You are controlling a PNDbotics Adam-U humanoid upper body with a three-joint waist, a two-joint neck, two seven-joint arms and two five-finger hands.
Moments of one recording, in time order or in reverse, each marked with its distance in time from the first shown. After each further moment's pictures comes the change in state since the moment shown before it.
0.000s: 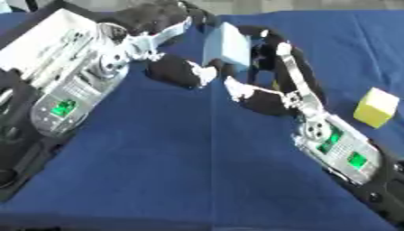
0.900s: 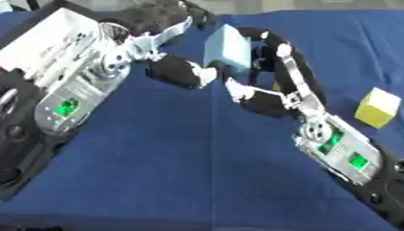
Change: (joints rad) left arm 0.000 -0.001 0.000 0.012 -0.009 -0.014 0.006; right arm 0.000 -0.001 0.003 0.003 0.000 -0.002 0.005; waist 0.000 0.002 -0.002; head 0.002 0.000
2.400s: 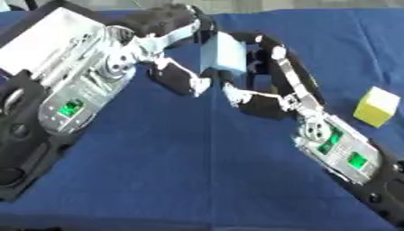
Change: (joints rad) left arm 0.002 -0.017 -0.003 0.000 0.087 0.007 0.030; right arm -0.005 -0.002 0.003 0.006 -0.005 -0.006 0.048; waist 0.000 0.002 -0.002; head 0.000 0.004
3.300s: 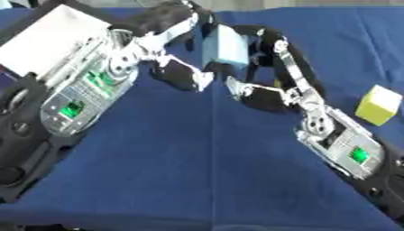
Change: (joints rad) left arm 0.007 0.000 -0.021 0.019 0.070 0.045 0.116; right arm -0.004 -0.004 -0.019 0.000 0.069 0.034 0.049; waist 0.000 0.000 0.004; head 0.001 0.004
